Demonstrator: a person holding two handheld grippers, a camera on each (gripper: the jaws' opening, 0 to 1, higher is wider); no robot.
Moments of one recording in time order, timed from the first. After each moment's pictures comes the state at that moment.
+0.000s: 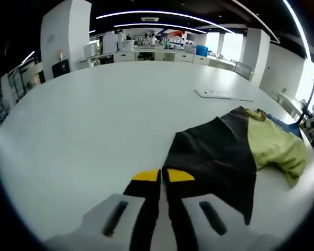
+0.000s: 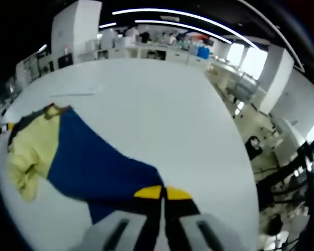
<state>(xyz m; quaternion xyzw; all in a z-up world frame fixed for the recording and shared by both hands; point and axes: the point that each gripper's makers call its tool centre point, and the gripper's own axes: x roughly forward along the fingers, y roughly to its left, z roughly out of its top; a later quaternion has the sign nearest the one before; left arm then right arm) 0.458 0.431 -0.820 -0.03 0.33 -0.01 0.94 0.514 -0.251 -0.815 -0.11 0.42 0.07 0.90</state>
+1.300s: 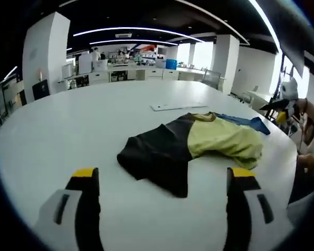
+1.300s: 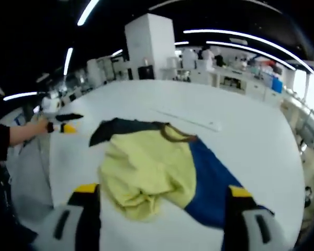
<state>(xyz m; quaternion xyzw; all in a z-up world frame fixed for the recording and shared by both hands) 0.371 0.358 -0.756 -0.01 0.26 -0.14 0.96 0.427 -0.004 -0.735 -0.10 0.32 0.40 0.85</state>
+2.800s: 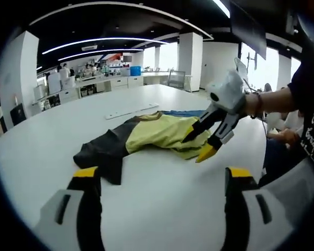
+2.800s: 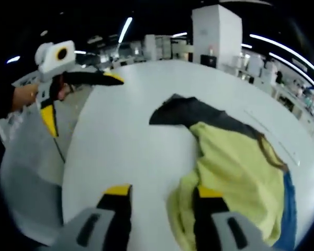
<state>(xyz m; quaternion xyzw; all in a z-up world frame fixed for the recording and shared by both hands) 0.284 0.257 -0.733 0.04 0.23 -0.26 0.94 0.347 0.151 -0.820 -0.21 0.33 0.55 0.73</state>
